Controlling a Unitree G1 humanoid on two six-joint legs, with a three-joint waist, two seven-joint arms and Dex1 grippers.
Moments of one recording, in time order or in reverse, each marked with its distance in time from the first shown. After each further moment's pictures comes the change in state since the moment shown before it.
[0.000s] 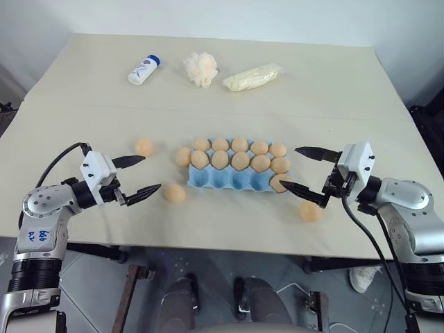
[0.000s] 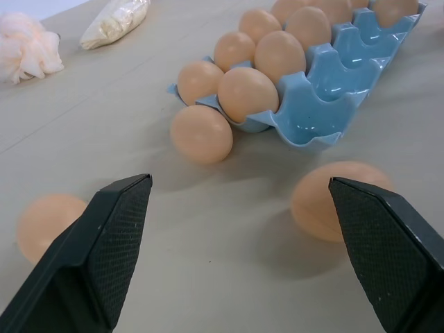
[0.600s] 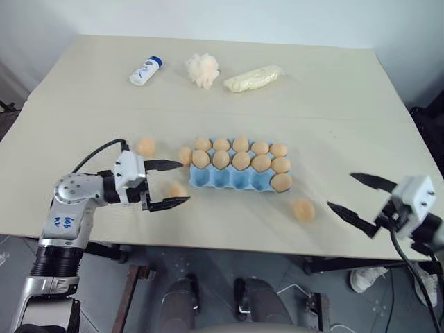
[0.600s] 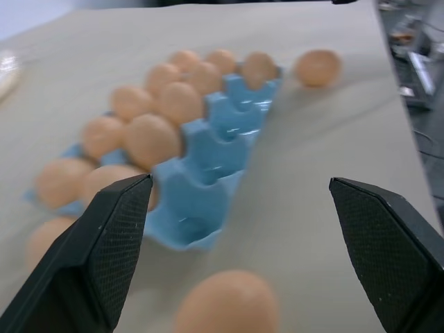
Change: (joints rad) left arm -0.108 -0.054 -0.174 -0.072 -0.035 0.036 -0.200; right arm 0.502 -0.059 -0.365 -0.120 0.009 -0.049 0.008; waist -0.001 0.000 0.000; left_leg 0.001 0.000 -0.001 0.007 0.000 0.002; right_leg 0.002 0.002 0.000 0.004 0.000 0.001
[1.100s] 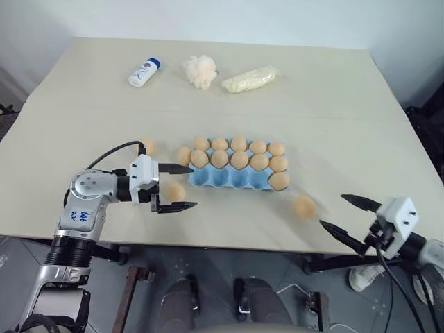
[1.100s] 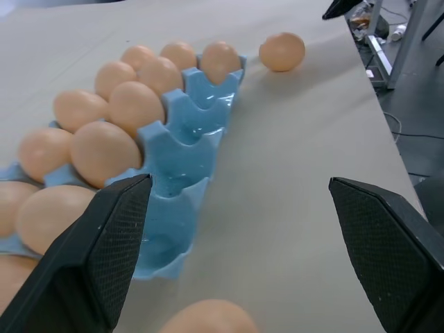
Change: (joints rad) left arm -0.068 -0.033 -0.035 0.088 0.048 -0.050 -0.034; right arm -0.077 0.076 0.157 0.049 -0.042 0.035 -0.070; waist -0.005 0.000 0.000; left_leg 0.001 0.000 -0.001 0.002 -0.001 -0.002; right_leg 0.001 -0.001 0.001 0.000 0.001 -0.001
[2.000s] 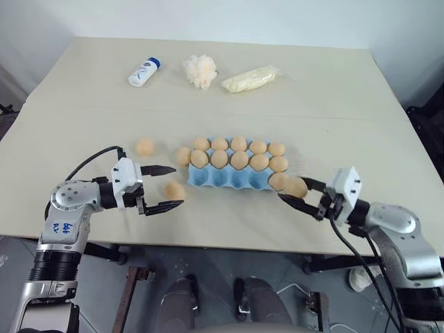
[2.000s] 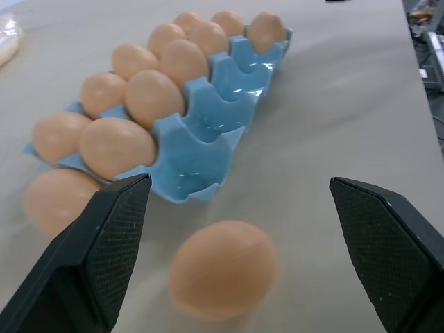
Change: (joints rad) left arm 0.113 0.033 0.098 -0.043 -0.001 0.028 0.083; right arm -0.353 0.082 0.279 -0.024 -0.015 0.092 -0.035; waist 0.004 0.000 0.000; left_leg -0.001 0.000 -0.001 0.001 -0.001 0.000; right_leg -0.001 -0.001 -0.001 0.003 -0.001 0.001
